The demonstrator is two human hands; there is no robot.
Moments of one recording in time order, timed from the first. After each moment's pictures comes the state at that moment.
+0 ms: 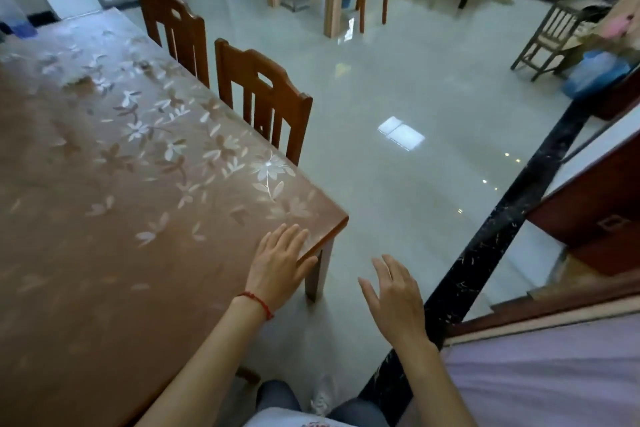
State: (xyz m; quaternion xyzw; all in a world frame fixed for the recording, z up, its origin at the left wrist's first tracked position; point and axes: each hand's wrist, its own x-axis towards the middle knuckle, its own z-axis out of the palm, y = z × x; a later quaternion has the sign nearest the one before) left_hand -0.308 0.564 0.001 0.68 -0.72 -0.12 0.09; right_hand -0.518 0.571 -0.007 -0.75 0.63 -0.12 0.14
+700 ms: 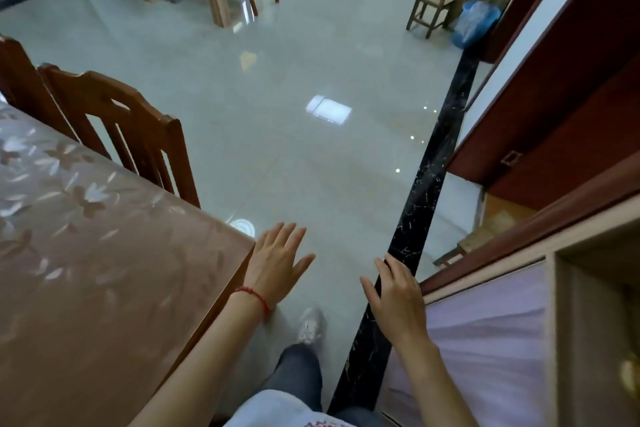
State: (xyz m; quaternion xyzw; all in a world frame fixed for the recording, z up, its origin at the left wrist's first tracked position) left_hand -0.443 0.448 -0.016 0.56 -0.81 -0.13 0.06; right_hand -0.646 0.527 -0.017 -0.63 0.75 -0.13 0.15
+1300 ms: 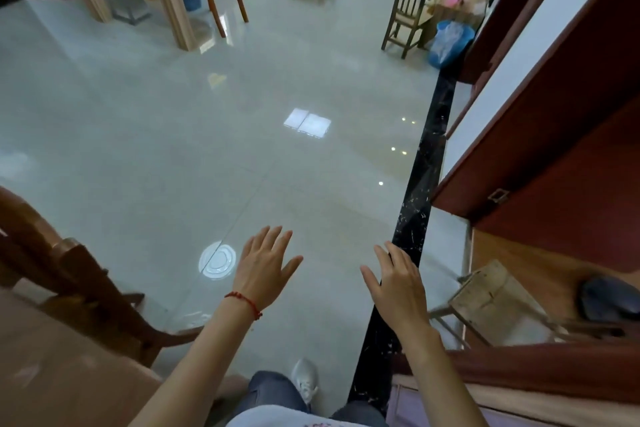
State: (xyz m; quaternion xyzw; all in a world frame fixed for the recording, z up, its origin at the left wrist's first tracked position) left_hand -0.521 0.203 -0.005 0.57 -0.80 -0.17 0.08; right_hand -0.738 0.273 -0.003 -0.61 0.77 -0.12 0.13
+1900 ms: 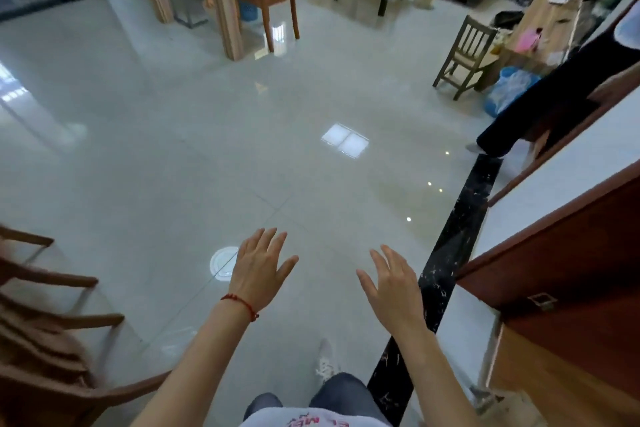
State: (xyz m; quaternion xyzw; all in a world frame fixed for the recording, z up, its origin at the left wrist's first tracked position) left_hand -0.600 -0.011 -0.005 0.67 -0.72 -0.17 0.10; right_hand -0.833 0.012 -0.012 -0.71 0.69 -0.09 0.13
